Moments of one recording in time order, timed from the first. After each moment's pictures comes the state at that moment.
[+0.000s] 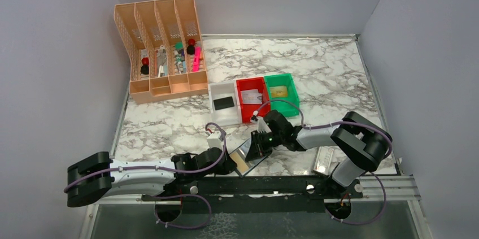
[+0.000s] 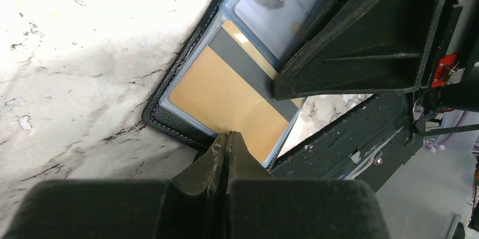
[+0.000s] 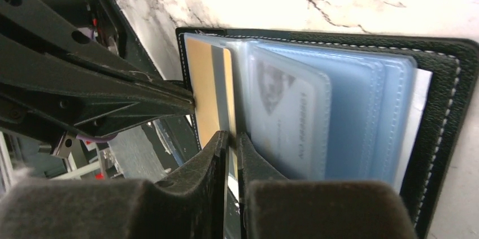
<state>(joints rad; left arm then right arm) -1.26 0.95 0.17 0.06 -0.27 -1.08 0.87 1.63 0.54 0.31 -0.61 0.70</state>
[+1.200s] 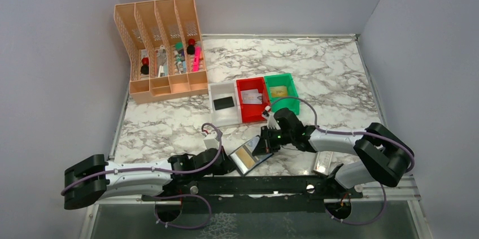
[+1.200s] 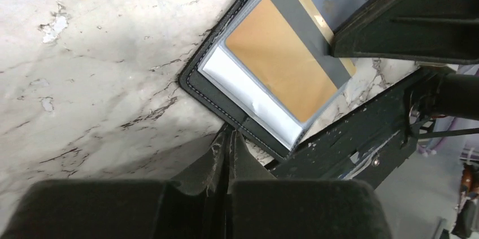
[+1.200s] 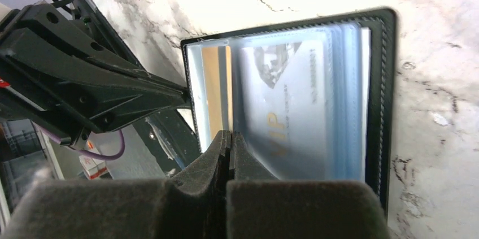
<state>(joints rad) -1.26 0.87 0.15 0.02 -0.28 -1.14 0.79 1.42 0.48 0.17 -0.49 0.71</state>
